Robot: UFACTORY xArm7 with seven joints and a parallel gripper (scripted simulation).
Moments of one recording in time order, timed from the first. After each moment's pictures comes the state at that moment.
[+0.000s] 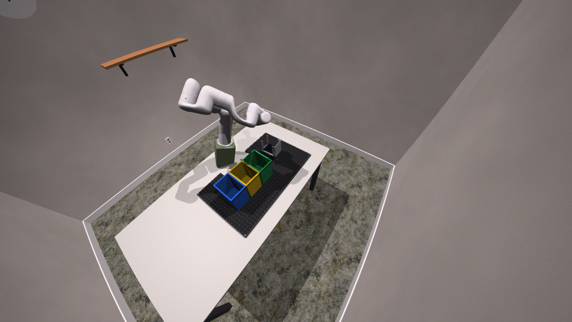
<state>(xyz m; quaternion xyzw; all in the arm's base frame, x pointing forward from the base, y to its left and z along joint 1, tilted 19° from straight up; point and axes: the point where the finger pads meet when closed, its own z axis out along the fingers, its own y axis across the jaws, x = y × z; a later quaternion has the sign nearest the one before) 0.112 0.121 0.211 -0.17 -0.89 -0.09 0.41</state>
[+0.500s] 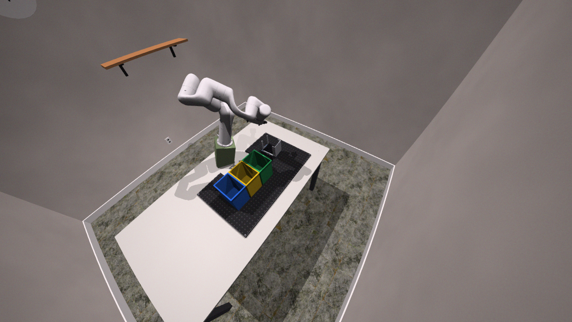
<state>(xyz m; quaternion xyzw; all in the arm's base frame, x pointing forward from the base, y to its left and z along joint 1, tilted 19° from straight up) 0.135 0.147 0.223 -0.37 -0.86 -0.06 0.35</state>
